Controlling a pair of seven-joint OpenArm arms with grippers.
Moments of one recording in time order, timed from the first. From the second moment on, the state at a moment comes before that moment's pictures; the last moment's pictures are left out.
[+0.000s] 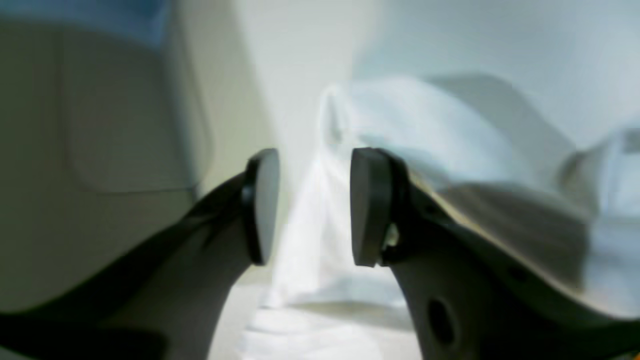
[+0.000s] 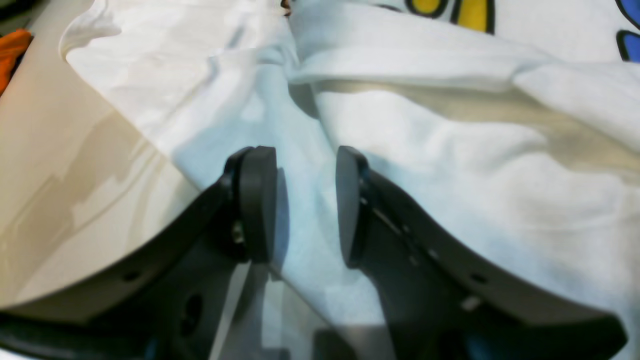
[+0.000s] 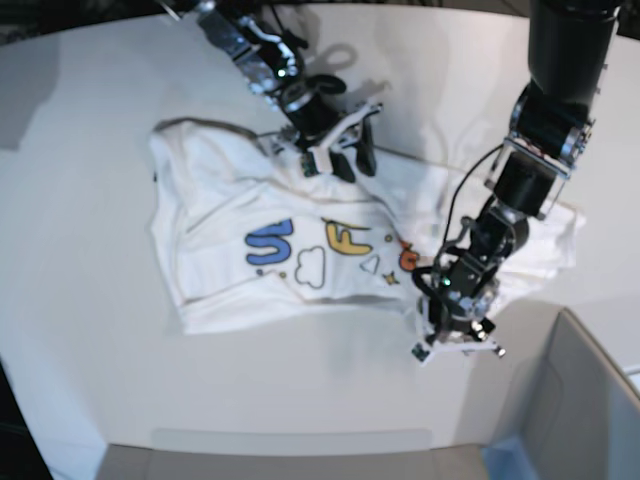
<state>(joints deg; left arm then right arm) -39.1 -18.6 39.5 49.8 6.5 -0.5 34.9 -6.3 6.3 -40.7 79.4 25.9 -6.1 -1.3</state>
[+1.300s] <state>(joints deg) -29.8 -26.5 43.3 64.0 7.3 -8.7 45.8 -6.4 6.6 -40.8 80.6 26.1 -6.5 -2.2</state>
